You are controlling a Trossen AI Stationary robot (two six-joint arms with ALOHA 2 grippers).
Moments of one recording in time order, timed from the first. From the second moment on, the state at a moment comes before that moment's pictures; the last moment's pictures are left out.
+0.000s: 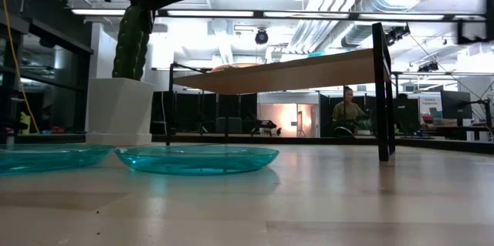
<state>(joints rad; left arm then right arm) 0.12 0.87 0.47 0.40 -0.12 -0.41 0.49 0.89 0.37 0.32 -0.08 1.42</state>
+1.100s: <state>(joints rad) 0.12 0.87 0.47 0.53 -0.15 -0.33 -0.26 1.01 0.83 -0.18 -0.02 0.87</state>
